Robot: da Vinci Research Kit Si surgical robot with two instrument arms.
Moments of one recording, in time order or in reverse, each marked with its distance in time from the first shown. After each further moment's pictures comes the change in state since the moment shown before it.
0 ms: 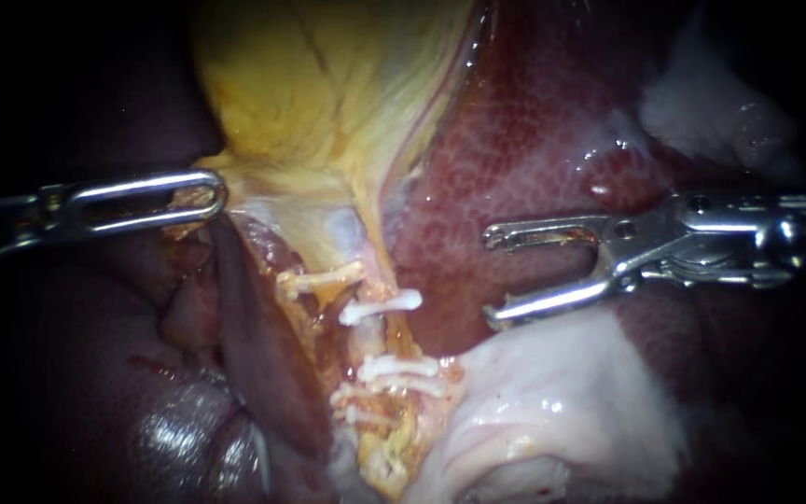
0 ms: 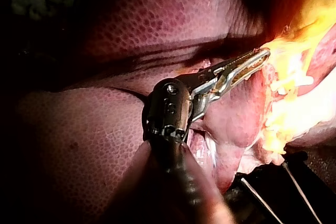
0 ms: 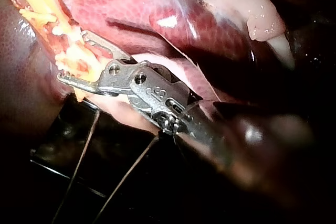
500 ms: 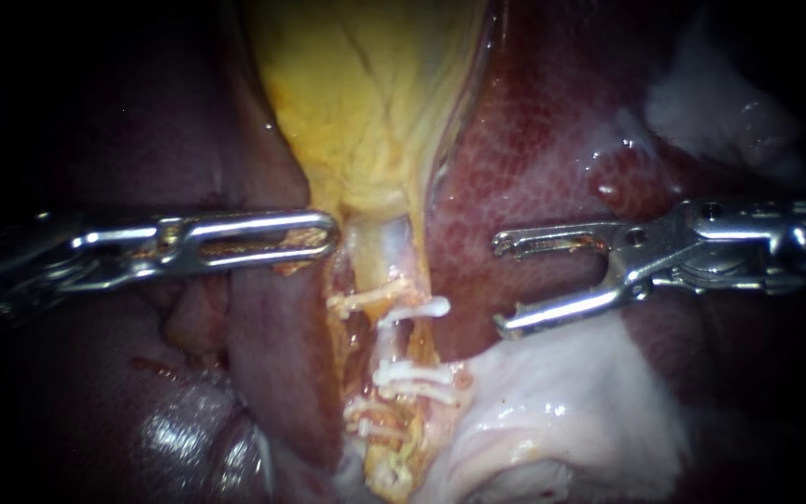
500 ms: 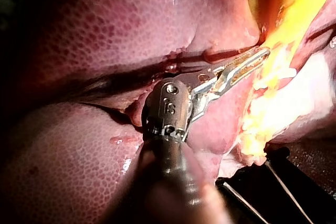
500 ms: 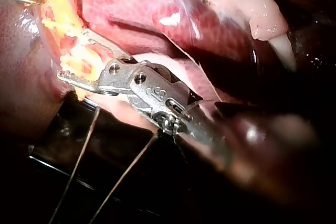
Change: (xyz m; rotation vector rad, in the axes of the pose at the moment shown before) right arm 0.000 0.000 0.000 0.009 -0.001 -0.001; left arm 0.004 -0.001 0.009 0.063 0.053 0.023
